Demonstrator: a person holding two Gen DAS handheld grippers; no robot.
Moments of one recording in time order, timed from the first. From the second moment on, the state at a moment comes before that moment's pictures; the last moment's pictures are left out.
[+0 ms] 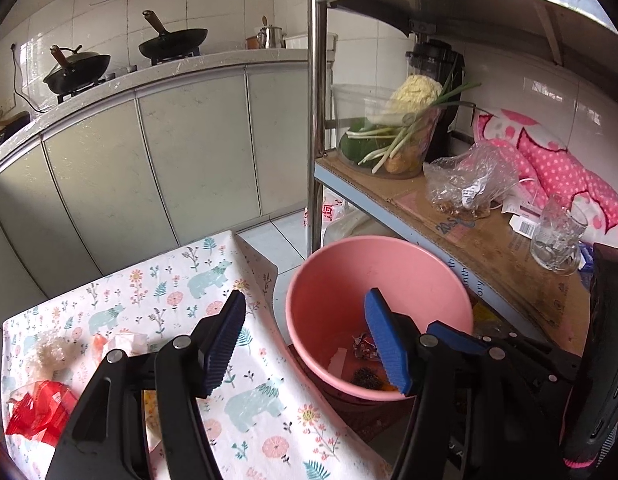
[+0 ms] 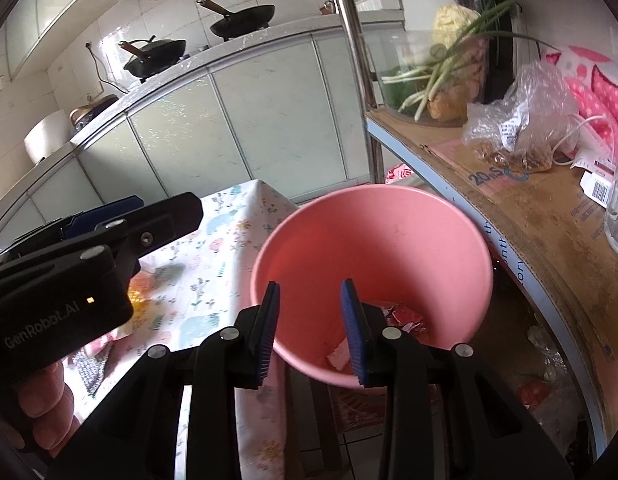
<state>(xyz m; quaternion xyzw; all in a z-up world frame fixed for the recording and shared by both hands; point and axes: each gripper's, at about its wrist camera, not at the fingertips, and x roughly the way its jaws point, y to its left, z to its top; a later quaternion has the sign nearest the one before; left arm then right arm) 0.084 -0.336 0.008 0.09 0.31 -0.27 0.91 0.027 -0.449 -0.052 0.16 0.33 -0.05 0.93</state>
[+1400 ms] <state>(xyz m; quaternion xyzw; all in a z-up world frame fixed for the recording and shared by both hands) 0.025 -0.088 0.014 0.03 0.30 -0.18 0.94 -0.011 -0.270 -0.018 0.05 0.36 0.09 0.93</state>
